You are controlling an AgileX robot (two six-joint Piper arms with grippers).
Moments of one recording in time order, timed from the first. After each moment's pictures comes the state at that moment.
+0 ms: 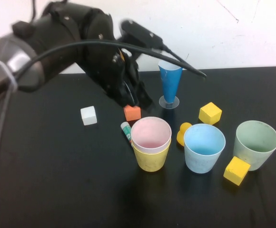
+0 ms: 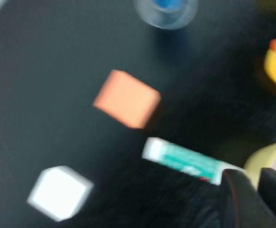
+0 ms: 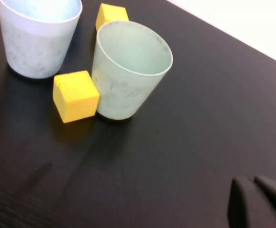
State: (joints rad) right arm -0.10 0.31 -0.31 0.43 0.62 -0.88; left arm -0.54 1.77 -1.66 -0.03 0.96 0.22
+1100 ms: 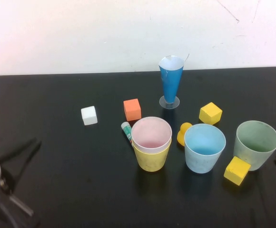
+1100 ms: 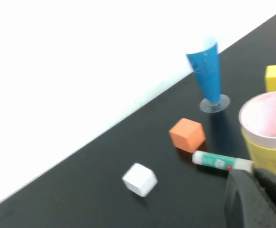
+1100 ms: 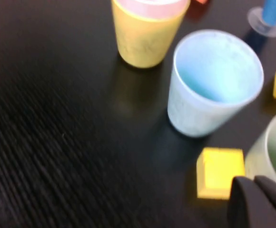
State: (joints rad) right arm 0.09 0.98 -0.66 0.81 0.78 -1.32; left arm -0.53 0.60 -0.49 0.38 0.17 -0.10
